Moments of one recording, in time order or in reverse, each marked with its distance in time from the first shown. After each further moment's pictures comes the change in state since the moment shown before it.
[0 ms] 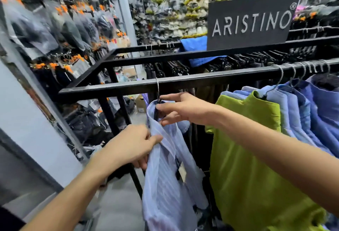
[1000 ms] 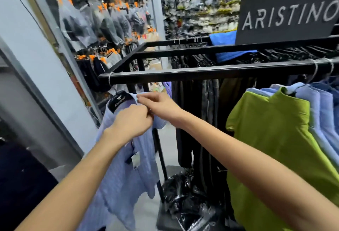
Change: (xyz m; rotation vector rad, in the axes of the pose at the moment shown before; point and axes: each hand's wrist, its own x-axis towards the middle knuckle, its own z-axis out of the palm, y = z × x) left_hand 0.005 -0.043 -0.018 0.459 0.381 -0.162; right_hand 0.060 0.029 0.104 -0.109 0.042 -0.261
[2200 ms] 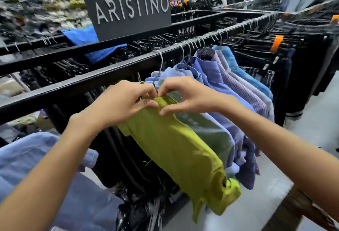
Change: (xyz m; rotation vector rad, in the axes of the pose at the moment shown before) left_hand 0.081 0.214 -0.003 -0.356 0.106 1.352; right_hand -0.209 -0.041 -0.232 -0.969 0.348 -0.070
